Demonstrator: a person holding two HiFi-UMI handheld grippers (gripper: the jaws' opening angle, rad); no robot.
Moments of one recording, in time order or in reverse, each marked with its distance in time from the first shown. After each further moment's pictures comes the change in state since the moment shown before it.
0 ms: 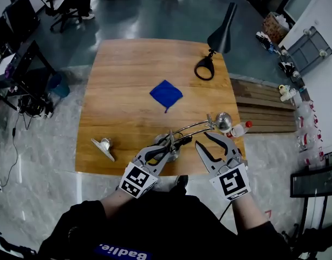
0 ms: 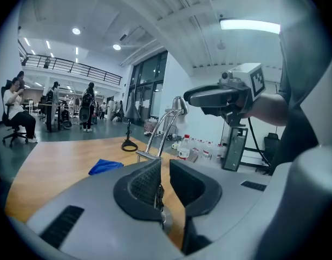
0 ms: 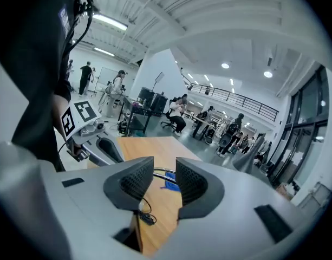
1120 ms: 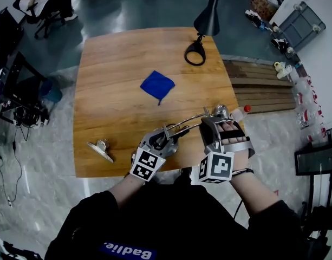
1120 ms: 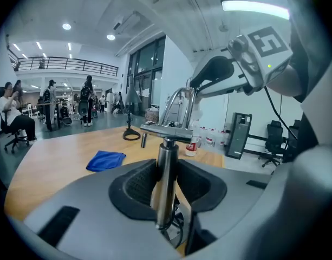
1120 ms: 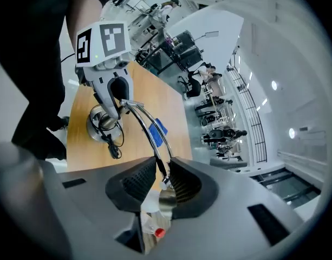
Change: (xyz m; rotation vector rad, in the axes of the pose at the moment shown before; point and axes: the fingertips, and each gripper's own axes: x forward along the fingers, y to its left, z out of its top) left arm 0.072 0.031 -0.039 0.046 0.125 0.011; right arm 0.036 -0.027 -0.080 -0.623 0.560 -0.103
